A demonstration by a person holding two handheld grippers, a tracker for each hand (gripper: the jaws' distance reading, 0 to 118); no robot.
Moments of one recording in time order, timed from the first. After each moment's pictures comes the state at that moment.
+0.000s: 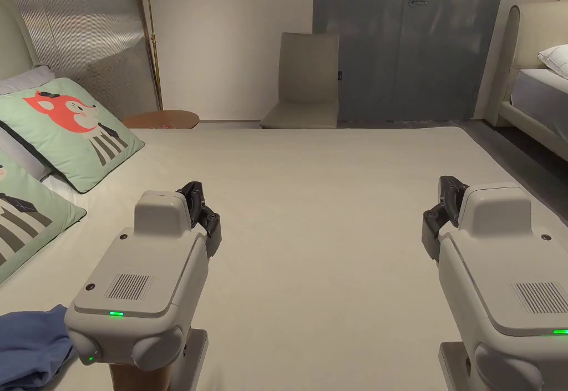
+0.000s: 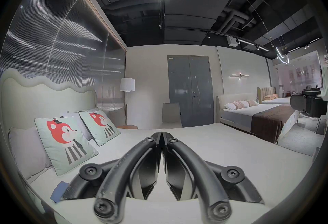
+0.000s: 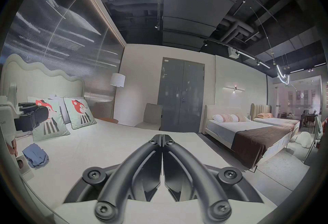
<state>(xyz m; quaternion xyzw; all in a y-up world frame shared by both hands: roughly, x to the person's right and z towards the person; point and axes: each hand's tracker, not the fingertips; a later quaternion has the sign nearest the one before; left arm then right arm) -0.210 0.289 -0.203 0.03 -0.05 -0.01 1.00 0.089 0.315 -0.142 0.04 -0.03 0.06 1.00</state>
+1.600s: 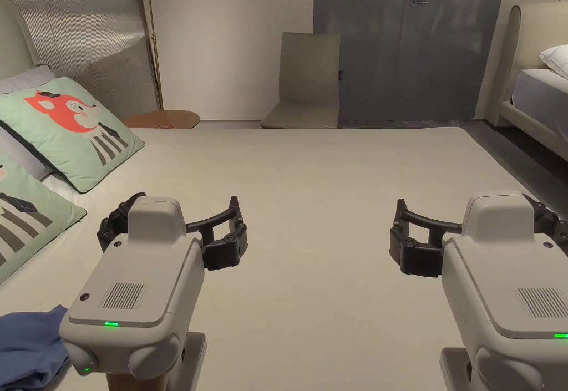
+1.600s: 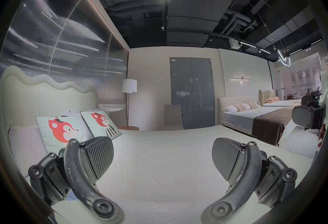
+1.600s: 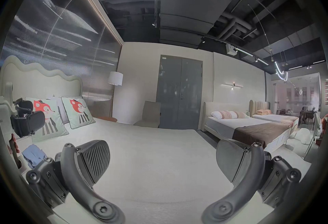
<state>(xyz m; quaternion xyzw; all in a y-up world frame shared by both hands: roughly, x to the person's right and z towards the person) -0.214 0.286 -0.200 0.04 -0.05 0.00 1.00 0.095 0.300 -0.152 0.03 -0.04 0.05 1.00</state>
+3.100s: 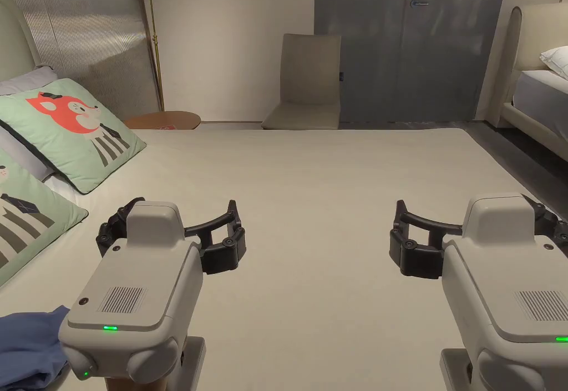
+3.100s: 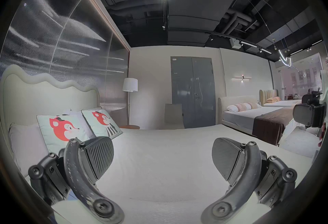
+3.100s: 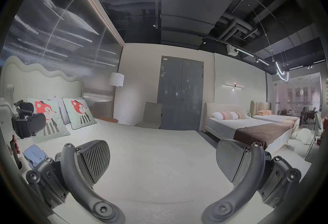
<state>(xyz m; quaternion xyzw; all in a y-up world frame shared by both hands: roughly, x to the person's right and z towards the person) -0.219 0.283 -0.199 0.04 -0.04 0.00 1.00 0.087 0.308 -0.143 0.03 -0.04 0.05 1.00</state>
